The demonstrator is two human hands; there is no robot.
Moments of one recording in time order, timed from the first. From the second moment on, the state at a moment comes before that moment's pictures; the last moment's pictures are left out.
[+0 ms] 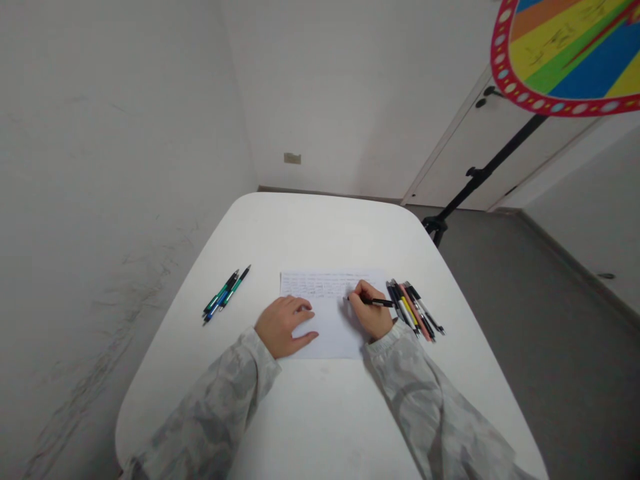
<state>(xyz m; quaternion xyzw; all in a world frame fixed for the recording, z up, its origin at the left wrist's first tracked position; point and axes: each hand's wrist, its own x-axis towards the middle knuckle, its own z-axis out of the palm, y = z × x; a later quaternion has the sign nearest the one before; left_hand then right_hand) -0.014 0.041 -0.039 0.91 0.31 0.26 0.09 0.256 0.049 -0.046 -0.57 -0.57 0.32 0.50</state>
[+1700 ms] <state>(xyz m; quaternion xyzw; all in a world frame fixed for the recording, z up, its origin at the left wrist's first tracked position) -0.014 0.042 -0.041 0.91 0.31 0.26 0.09 0.258 0.046 -0.044 -0.60 -0.57 0.26 0.50</state>
